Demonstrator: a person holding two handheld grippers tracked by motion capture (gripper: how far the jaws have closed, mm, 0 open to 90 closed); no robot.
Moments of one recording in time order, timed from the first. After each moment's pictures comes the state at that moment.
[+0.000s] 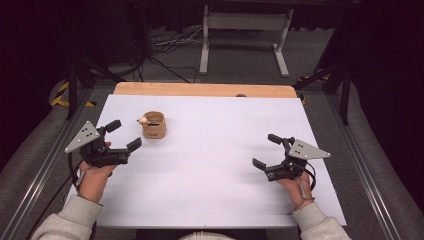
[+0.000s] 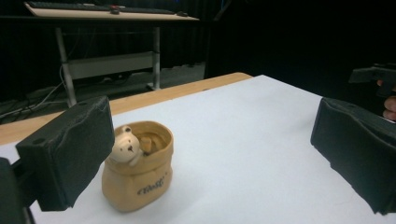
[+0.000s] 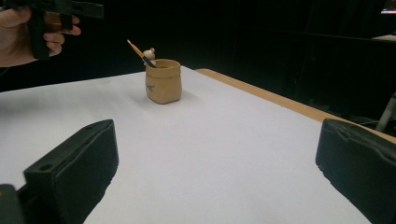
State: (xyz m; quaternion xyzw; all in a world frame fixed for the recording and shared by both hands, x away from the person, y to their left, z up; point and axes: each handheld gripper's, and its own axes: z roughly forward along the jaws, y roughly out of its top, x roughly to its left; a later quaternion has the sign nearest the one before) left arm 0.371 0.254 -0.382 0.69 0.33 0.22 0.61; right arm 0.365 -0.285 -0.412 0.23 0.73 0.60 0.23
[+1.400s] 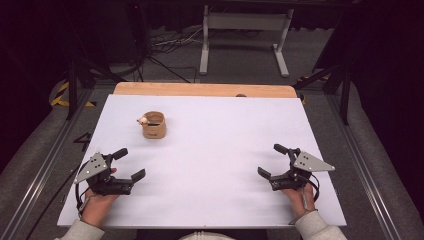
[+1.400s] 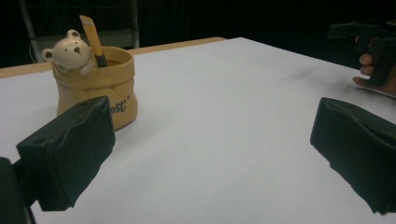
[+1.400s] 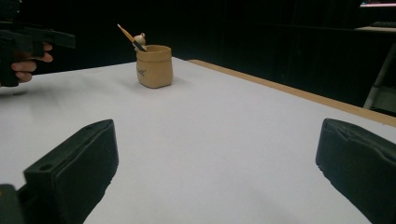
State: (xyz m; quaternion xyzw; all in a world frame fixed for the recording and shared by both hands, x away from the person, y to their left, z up) left arm 0.333 0.252 -0.451 0.72 0.31 0.19 0.60; right arm 0.346 -0.300 -0.439 0.25 0.72 0.60 0.24
